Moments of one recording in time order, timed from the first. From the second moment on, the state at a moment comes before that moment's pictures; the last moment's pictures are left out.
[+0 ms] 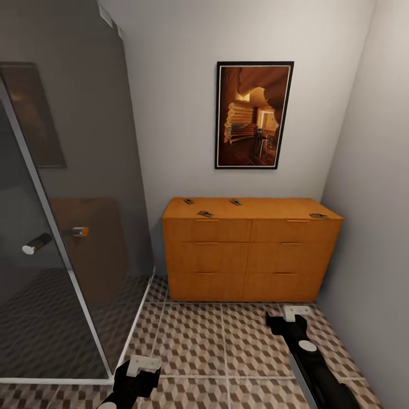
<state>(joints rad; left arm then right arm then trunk) -0.04 0.01 -0.17 -1.17 0.00 0.27 0.08 -0.31 -0.02 0.01 -1.06 0.00 0.24 -0.12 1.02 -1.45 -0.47</state>
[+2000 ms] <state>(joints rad) -0.04 0.01 -0.18 -1.16 0.00 0.27 0.08 -0.31 -0.02 0.01 -1.06 0.00 0.24 -0.12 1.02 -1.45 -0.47</state>
